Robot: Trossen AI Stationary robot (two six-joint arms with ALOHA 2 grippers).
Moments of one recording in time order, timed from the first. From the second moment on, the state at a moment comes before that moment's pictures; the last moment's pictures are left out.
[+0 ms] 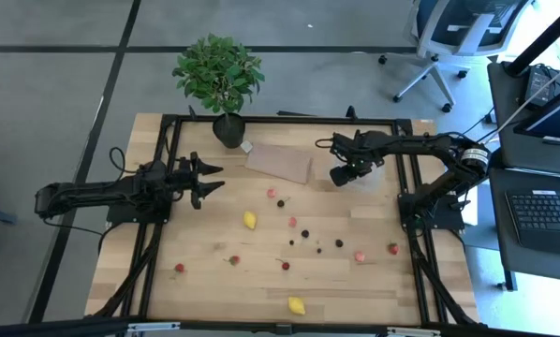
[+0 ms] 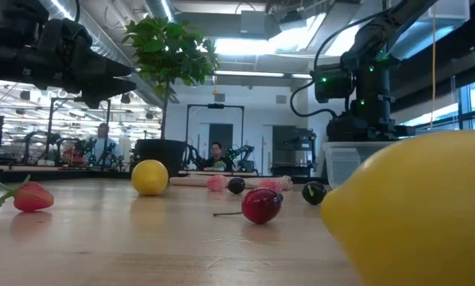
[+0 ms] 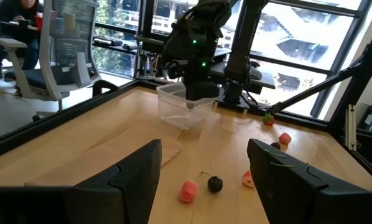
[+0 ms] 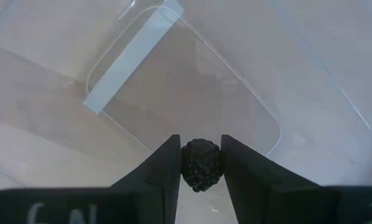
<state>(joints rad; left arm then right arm) 0.23 0.28 0.01 0.25 0.01 -0.20 -0.47 1.56 0.89 -0.85 0.05 0.66</state>
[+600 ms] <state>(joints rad) 0.23 0.28 0.01 0.25 0.01 -0.20 -0.47 1.54 0.94 -0.89 0.05 0.65</state>
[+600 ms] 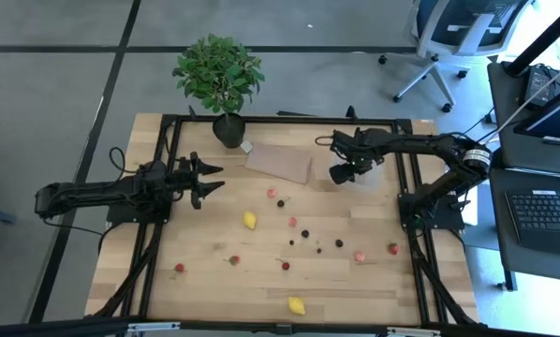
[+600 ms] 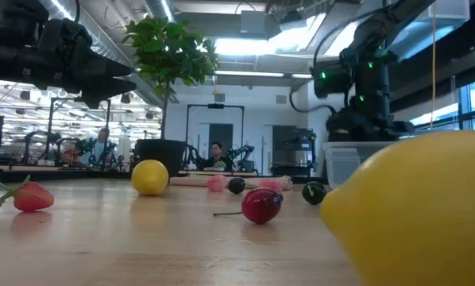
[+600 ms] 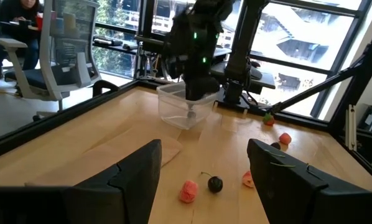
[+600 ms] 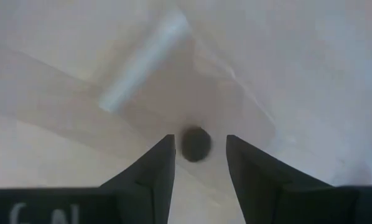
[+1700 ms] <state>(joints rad) 0.24 0.28 0.01 0.25 0.01 -0.20 0.25 1.54 1.22 -0.90 0.03 1.04</state>
